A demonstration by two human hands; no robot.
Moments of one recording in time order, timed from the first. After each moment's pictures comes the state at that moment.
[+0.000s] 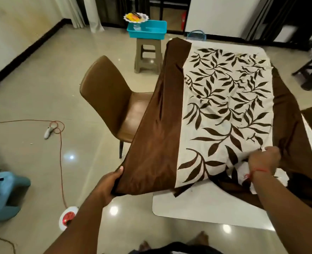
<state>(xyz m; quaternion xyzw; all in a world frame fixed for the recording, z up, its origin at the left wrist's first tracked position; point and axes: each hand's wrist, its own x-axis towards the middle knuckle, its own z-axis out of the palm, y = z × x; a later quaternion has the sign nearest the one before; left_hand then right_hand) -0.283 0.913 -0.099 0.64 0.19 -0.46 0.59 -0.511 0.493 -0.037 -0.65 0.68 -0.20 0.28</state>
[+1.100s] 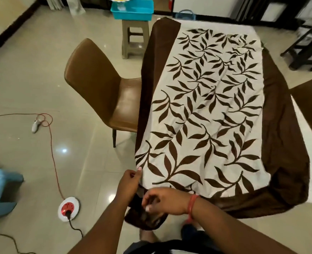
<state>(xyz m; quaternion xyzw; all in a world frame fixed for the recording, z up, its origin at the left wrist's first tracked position) -0.360 0.888 -0.130 0.82 0.00 -0.38 0.42 -0.481 0.758 -0.048 -0.77 0.11 0.32 0.54</state>
